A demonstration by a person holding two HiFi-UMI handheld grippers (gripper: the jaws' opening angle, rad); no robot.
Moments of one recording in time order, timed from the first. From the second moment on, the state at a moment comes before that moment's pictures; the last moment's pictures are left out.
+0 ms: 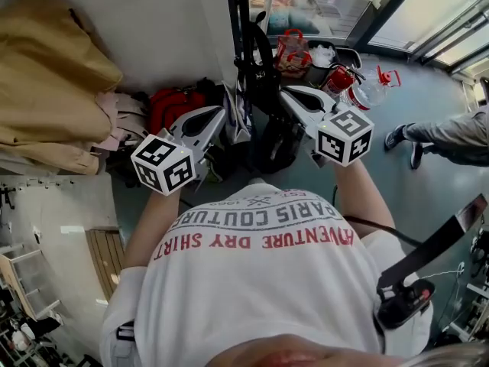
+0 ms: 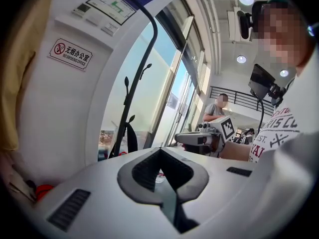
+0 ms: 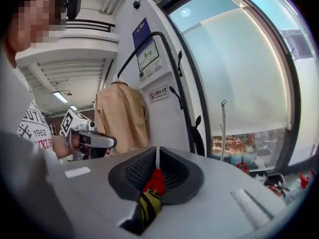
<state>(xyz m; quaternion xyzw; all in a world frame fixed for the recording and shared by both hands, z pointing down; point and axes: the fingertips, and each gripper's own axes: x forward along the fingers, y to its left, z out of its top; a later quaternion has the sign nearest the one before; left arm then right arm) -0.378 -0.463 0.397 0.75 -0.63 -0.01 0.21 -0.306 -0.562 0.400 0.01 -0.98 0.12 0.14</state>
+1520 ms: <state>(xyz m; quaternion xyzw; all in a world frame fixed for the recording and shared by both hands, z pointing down) -0.469 -0.456 0.430 0.65 -0.72 -0.03 0.24 -0.462 -0.705 0.495 0.09 -0.97 0.05 0.21</state>
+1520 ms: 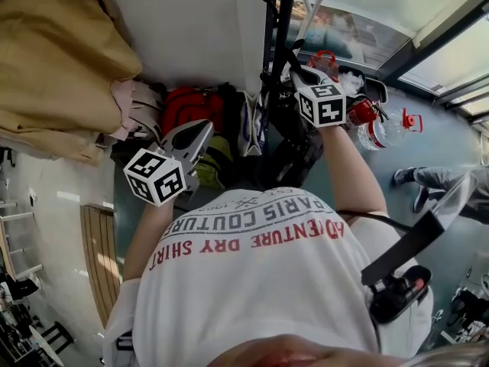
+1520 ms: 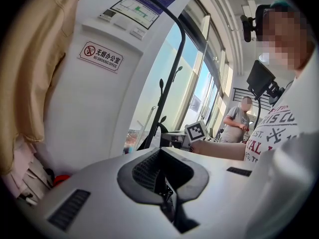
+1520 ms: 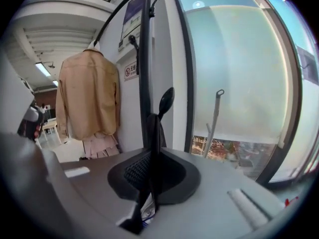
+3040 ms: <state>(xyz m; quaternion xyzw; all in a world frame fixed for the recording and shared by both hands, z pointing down) -0.430 -0.468 0.430 0.70 -0.67 -0.03 0.25 -0.353 -0.652 0.386 0.09 -0.98 0.12 0.09</state>
